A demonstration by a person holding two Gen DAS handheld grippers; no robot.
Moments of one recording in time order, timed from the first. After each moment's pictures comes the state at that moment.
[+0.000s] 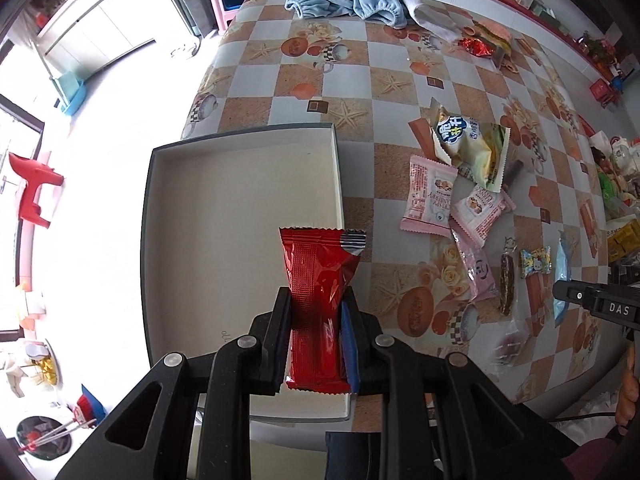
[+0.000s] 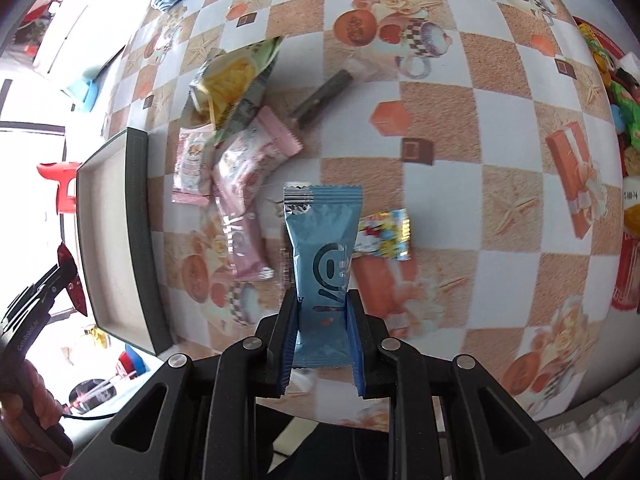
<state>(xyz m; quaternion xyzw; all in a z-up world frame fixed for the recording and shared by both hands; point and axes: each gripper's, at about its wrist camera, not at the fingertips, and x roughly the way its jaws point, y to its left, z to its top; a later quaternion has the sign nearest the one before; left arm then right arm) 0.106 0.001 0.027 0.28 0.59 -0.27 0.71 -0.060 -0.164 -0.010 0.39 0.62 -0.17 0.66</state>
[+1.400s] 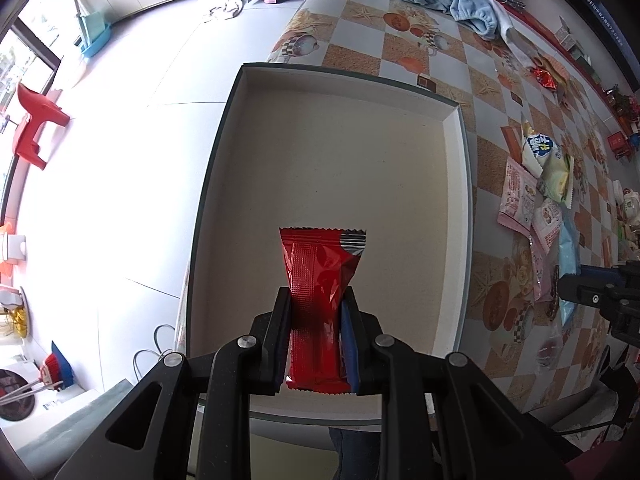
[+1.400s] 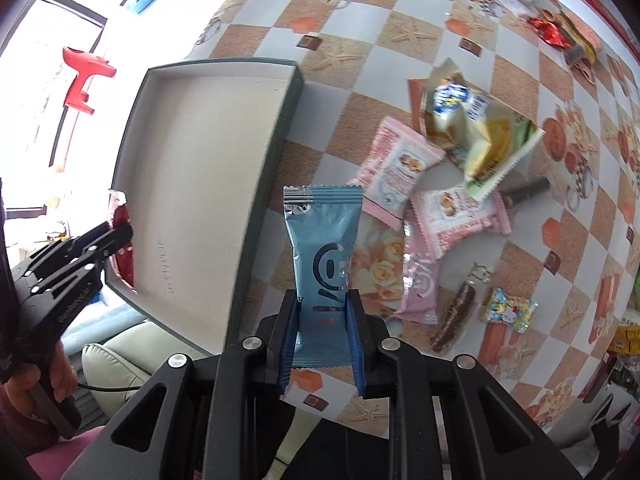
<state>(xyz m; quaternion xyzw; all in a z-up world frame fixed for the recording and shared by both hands) 0.167 0.095 -0.008 0.21 0.63 -0.23 0.71 0.086 -0.049 0.018 0.23 0.68 -0.07 0.69</state>
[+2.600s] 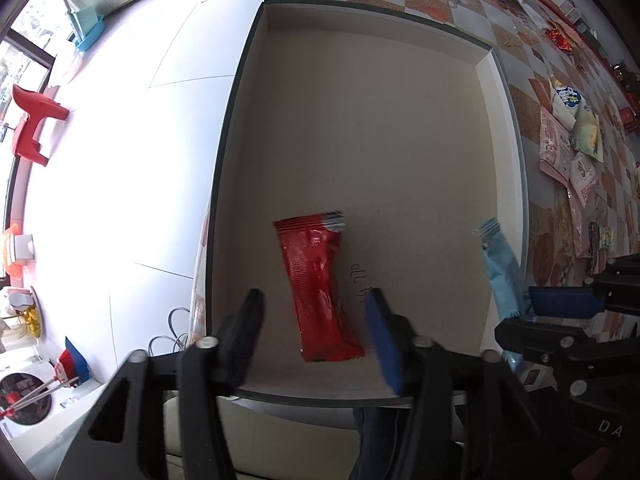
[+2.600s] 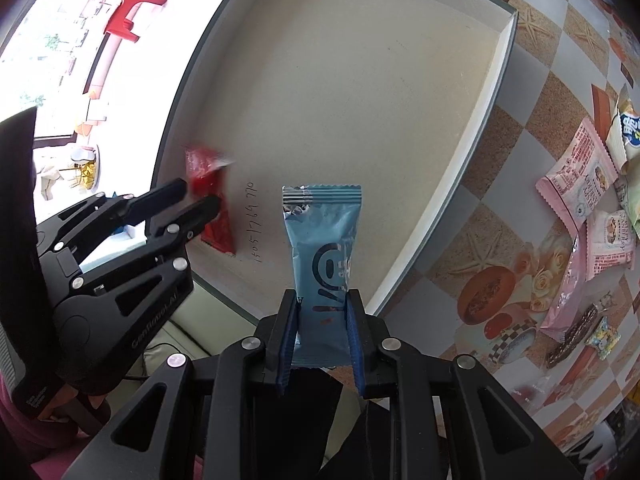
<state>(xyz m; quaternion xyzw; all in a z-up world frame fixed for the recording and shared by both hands) 0.160 0.118 -0.040 0.25 0.65 -0.22 0.69 0.148 0.047 -0.041 0.21 0.73 0.04 0.64</state>
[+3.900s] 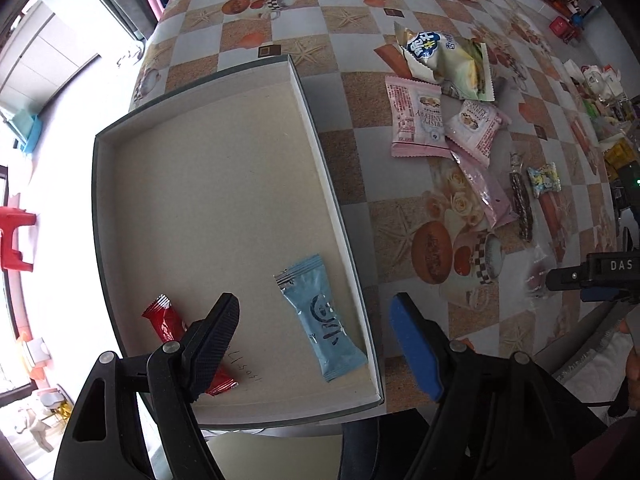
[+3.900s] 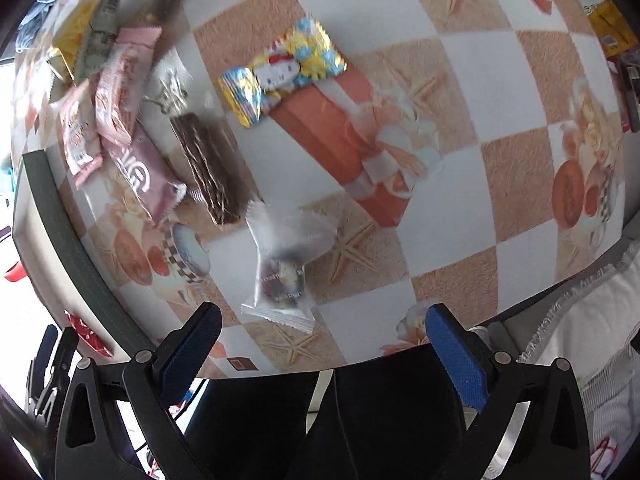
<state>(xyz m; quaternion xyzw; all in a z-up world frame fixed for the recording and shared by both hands) 0.097 0.015 -0.021 0.34 0.59 -0.34 0.64 -0.097 -0.190 -0.092 0.51 0.66 -0.27 0.48</state>
